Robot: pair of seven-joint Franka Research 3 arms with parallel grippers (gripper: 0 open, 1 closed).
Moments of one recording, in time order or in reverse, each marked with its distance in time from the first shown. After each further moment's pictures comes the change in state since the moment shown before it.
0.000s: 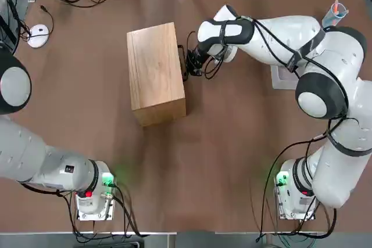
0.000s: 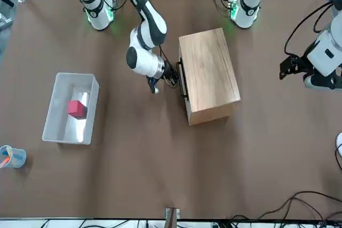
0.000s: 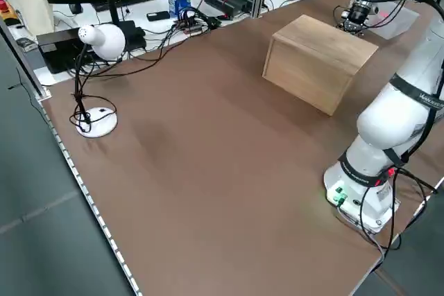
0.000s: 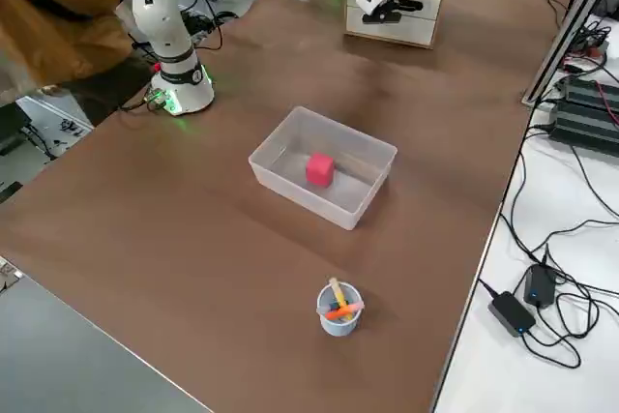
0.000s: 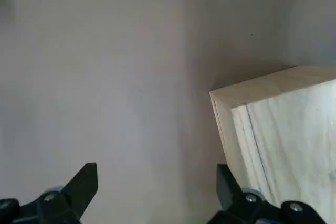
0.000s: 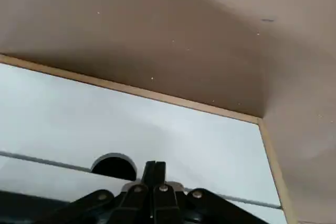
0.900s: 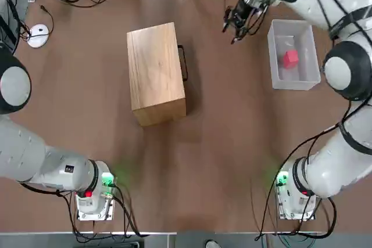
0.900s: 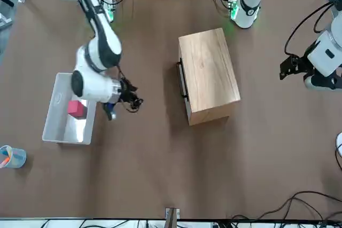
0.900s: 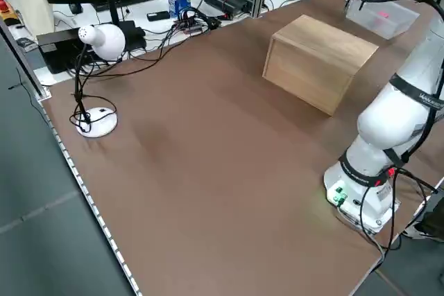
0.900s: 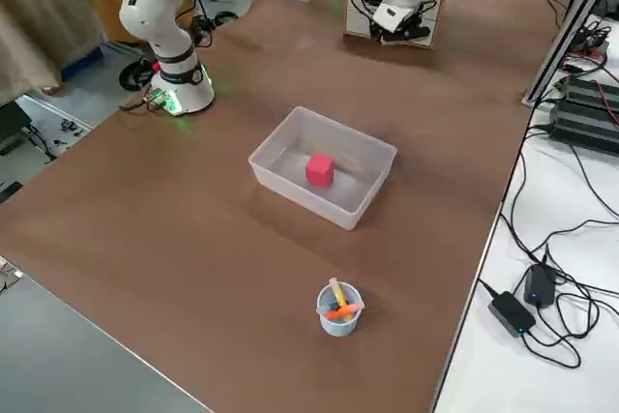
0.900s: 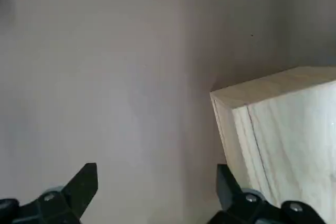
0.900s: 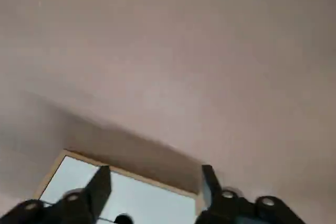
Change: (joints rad) left arm 0.001 0.001 0.001 0.002 0.000 0.002 0.000; right arm -0.462 -0.154 -0.021 0.090 -0.489 -0.458 -0.186
